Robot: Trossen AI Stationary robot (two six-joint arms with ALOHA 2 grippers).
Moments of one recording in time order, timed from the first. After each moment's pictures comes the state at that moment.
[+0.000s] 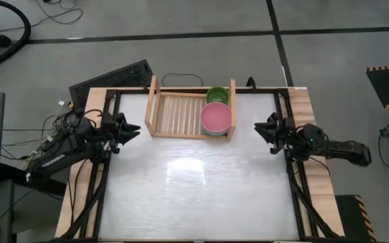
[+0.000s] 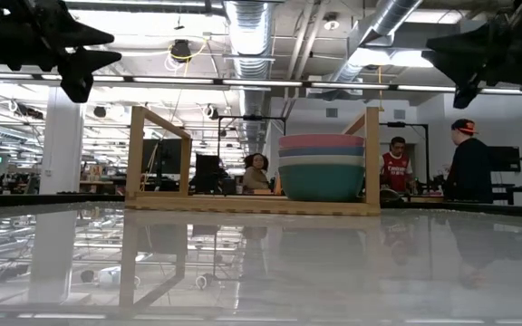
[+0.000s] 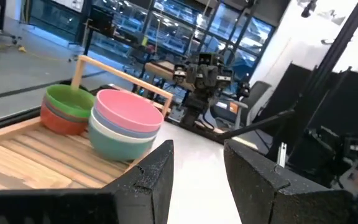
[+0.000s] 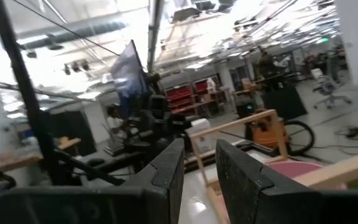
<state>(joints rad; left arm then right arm) 0.48 0.00 0.19 -0.09 0.36 -0.43 -0.14 0.01 0.01 0.32 0.08 0.29</state>
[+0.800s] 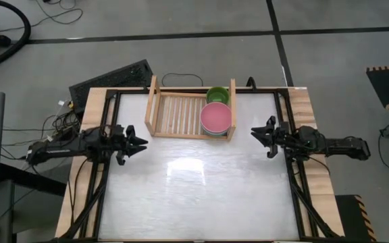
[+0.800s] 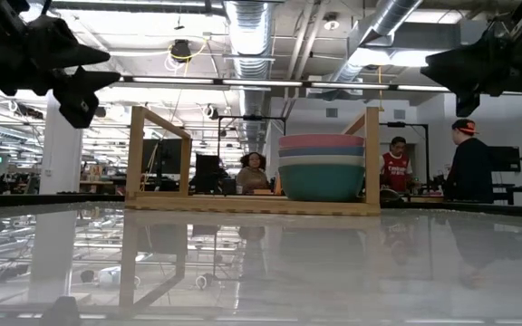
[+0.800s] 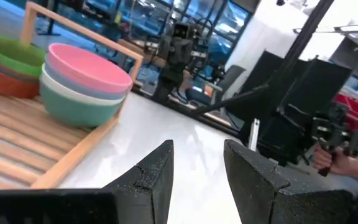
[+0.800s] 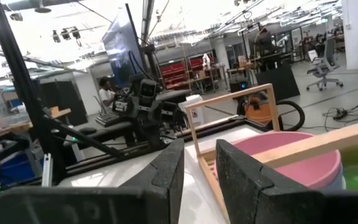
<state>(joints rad) 0.08 0.01 0.01 0.07 0.10 -0.46 -0.03 0.01 0.01 0.19 0.18 0.23</state>
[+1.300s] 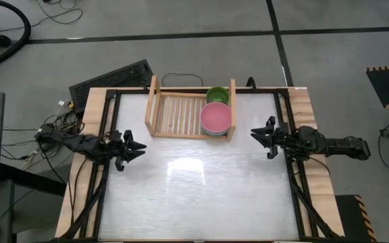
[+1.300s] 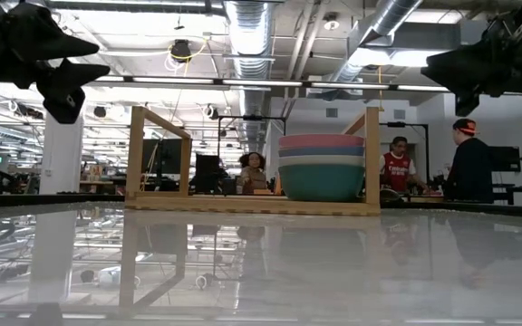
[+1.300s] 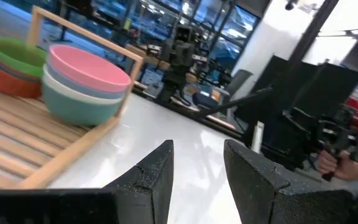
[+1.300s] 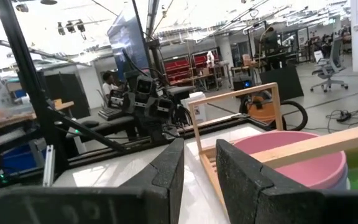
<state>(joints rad) -0.32 0.01 0.01 0.08 -0.35 -0.42 -0.03 0.01 0.01 0.18 0.16 0.21</state>
